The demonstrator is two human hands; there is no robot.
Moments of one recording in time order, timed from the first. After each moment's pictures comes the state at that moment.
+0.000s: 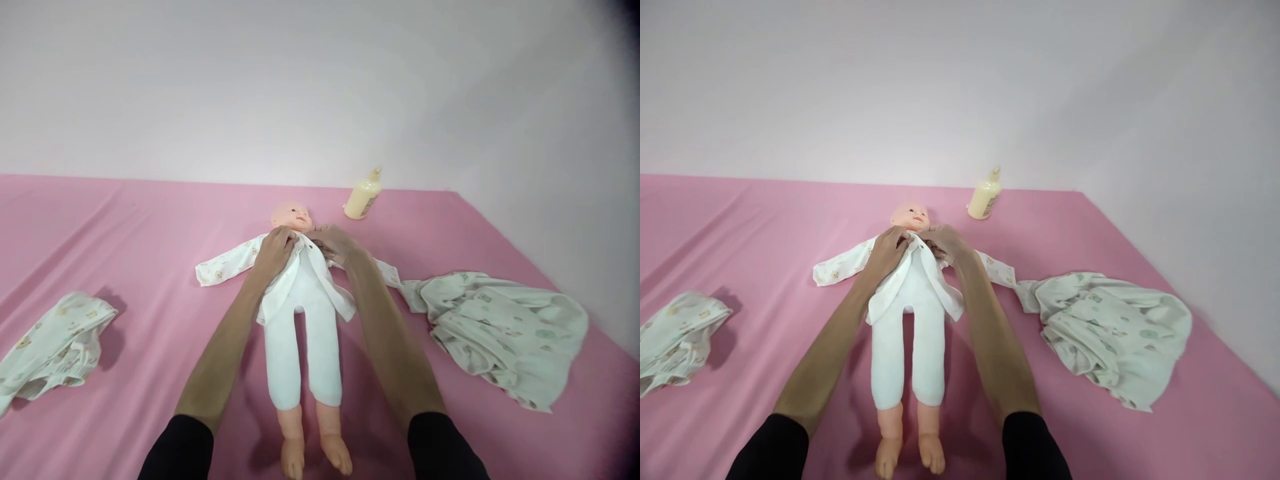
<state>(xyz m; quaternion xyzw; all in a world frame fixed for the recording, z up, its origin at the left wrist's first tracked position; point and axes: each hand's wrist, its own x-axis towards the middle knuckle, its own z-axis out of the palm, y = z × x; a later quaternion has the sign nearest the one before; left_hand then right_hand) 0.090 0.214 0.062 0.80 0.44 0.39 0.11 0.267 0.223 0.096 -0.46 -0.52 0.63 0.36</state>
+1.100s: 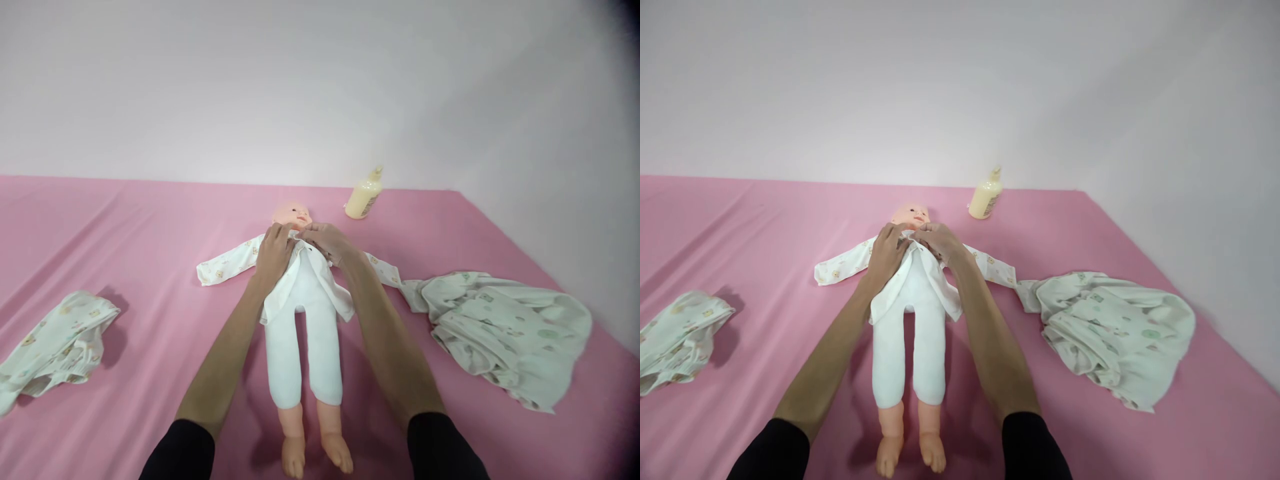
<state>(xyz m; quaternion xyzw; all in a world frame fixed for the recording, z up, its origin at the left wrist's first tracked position) 0.095 0.205 0.061 0.78 0.51 0.37 0.00 0.257 0.221 0.097 -0.53 -0.52 0.57 0.36</state>
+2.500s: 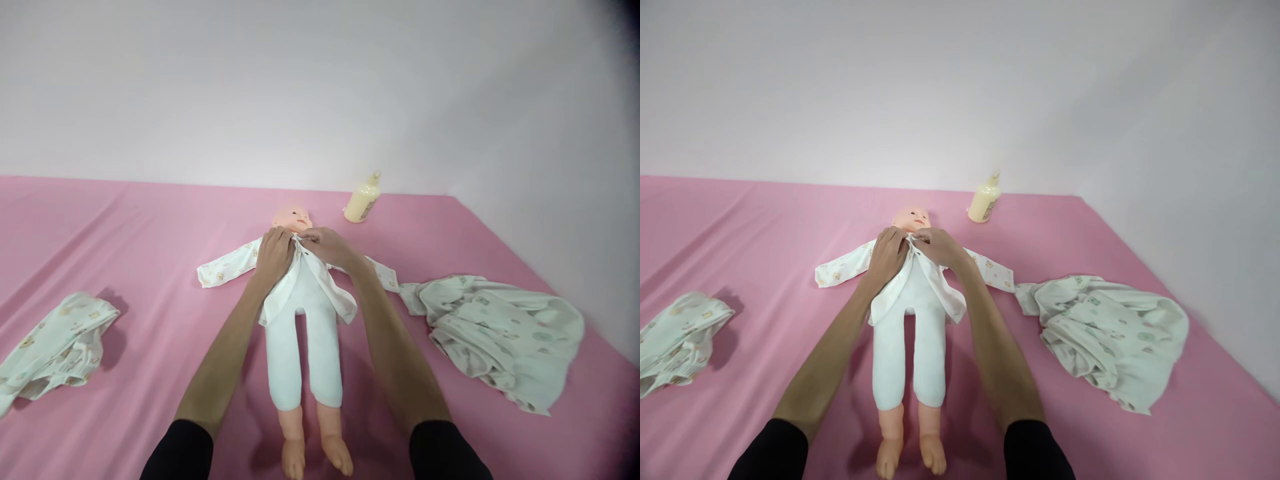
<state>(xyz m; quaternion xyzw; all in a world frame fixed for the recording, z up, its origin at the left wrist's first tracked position) 0.092 0.206 0.063 0.81 0.48 0.34 -0.06 0.262 0.215 0.104 -0.47 -0.76 0.32 0.31</state>
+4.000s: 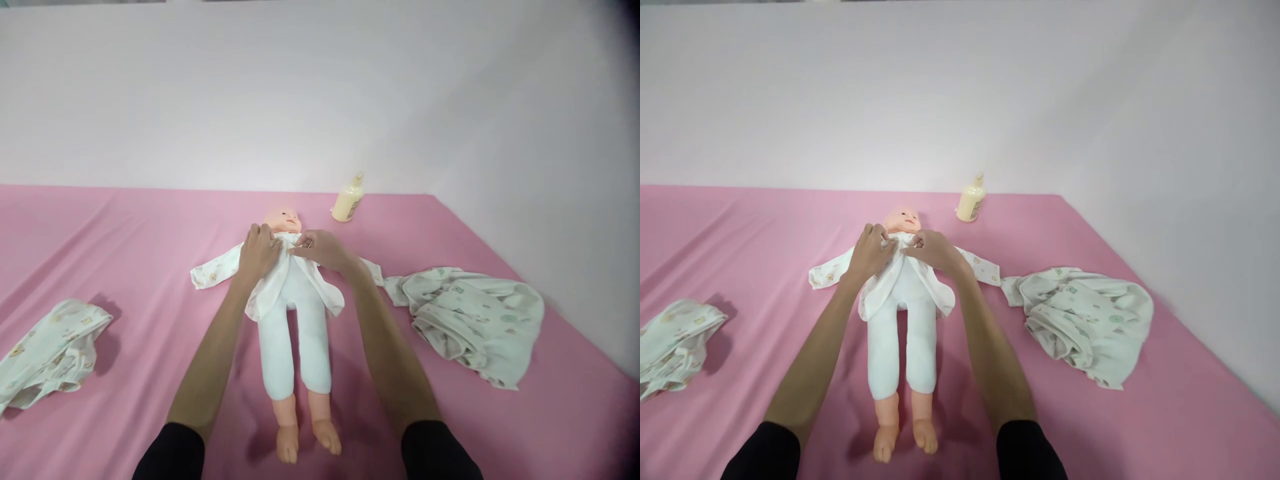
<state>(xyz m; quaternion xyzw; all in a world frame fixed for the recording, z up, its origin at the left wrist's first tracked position) 0.082 0.186 0.104 0.74 0.60 0.28 0.08 0.266 0.175 0.134 -0.57 -0.73 0.29 0.23</state>
